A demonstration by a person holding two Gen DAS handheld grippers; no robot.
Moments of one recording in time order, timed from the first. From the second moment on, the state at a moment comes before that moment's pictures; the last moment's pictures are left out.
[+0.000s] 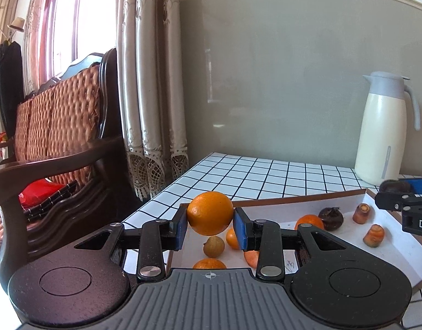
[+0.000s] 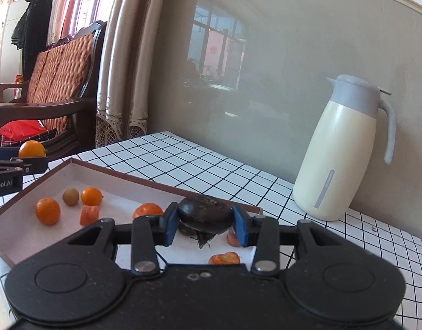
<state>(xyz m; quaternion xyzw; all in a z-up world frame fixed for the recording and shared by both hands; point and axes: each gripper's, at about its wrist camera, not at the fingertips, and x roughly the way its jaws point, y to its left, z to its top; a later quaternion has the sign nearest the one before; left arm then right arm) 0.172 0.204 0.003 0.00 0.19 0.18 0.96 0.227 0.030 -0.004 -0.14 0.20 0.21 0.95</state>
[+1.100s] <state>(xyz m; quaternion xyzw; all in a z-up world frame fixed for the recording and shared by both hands) 0.204 0.204 -0.007 0.02 0.20 0.20 0.96 0.269 0.020 -0.015 -0.11 0.23 0.19 0.95</state>
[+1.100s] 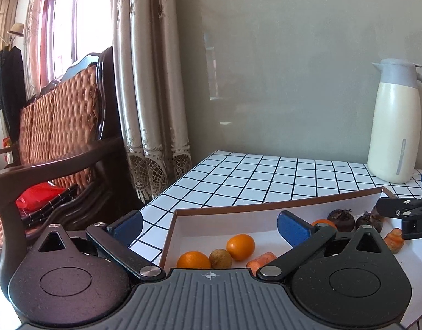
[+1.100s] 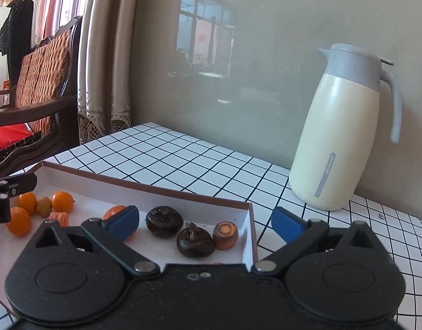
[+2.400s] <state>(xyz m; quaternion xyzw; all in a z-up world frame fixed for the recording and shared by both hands) -0.052 0.094 0.038 0.01 0.12 0.12 0.99 0.011 -0.096 0.043 -0.08 0.17 0.15 0.97</state>
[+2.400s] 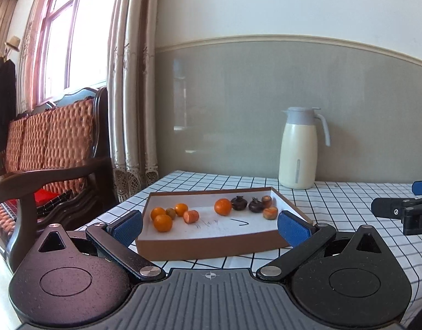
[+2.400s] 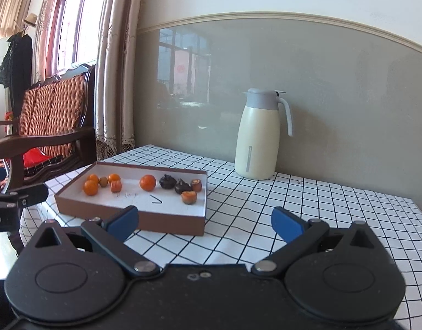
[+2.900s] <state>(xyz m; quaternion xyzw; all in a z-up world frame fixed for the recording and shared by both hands) -0.065 0.092 0.021 -0.01 0.11 0.11 0.99 -0.010 -0.101 0.029 -0.08 0.14 0.14 0.98</state>
